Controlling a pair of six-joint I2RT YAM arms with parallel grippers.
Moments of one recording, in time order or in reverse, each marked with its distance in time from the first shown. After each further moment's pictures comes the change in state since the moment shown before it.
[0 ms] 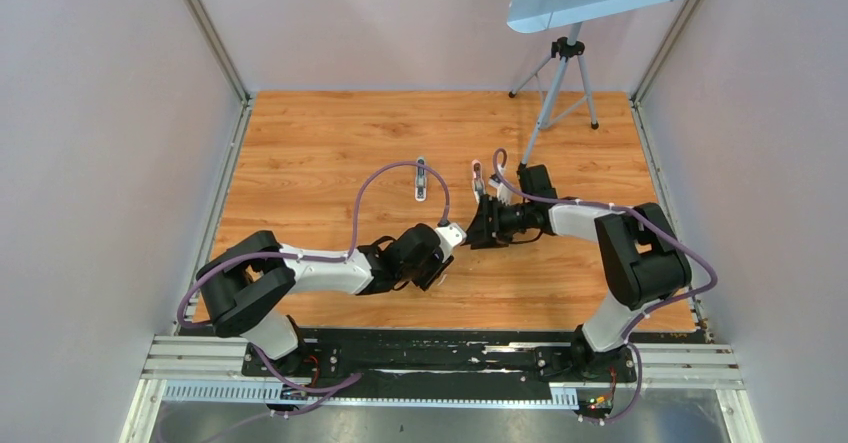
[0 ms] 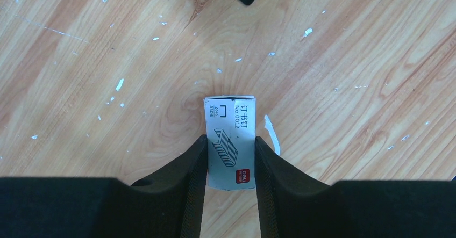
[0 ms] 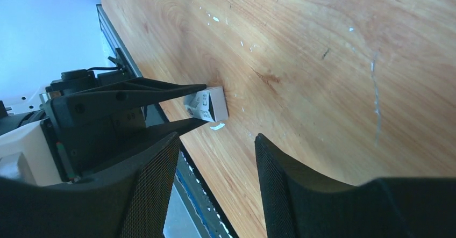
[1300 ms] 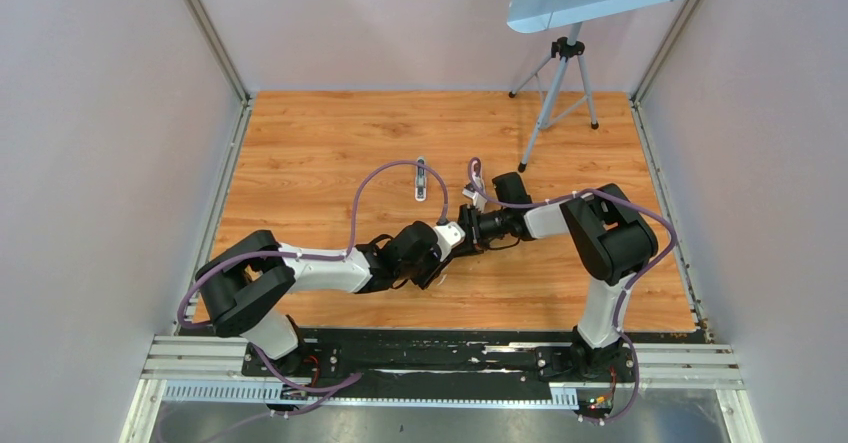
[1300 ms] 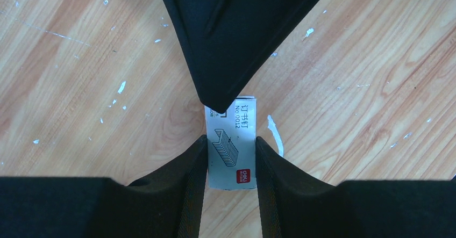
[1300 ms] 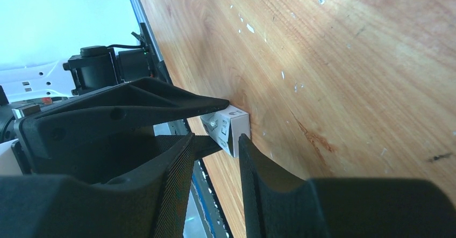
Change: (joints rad) left arm 0.029 -0.001 -0.006 0.010 0.036 0.022; right arm 0.119 0.224 0.026 0.274 -0.145 0.130
